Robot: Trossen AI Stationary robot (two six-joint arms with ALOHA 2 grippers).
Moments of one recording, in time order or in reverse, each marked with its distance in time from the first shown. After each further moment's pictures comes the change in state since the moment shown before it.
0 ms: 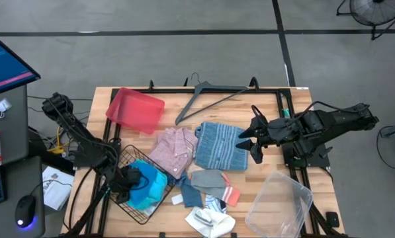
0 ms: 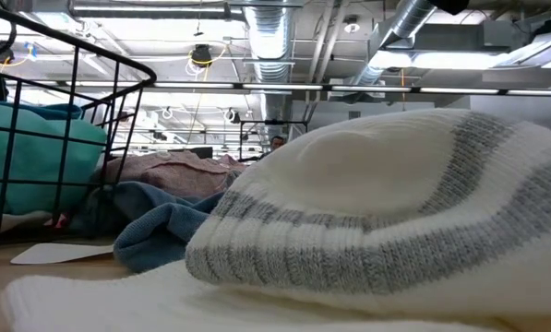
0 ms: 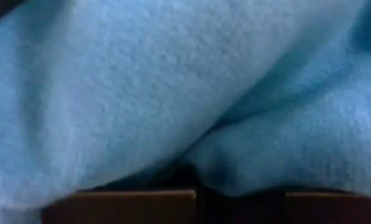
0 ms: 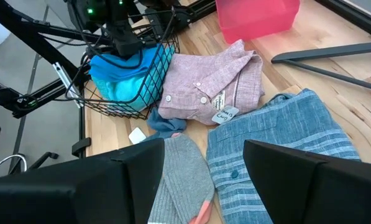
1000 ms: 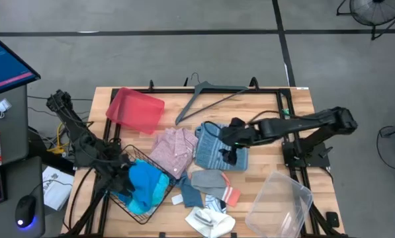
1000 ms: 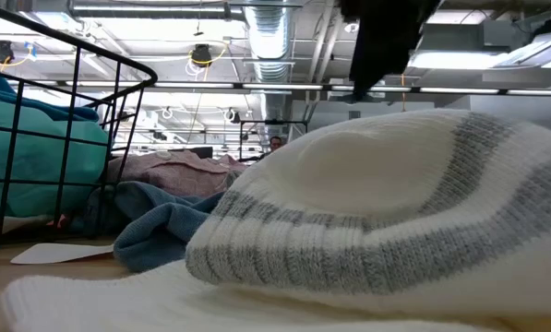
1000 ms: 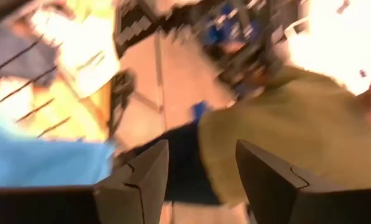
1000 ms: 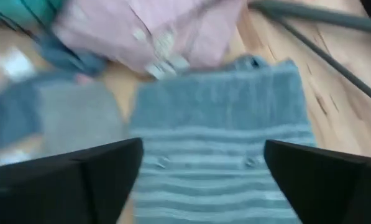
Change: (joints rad) left arm 0.000 -0.483 0.154 0.263 -0.164 0.005; right arm -0.164 0.397 0.001 0.014 -0.034 -0.338
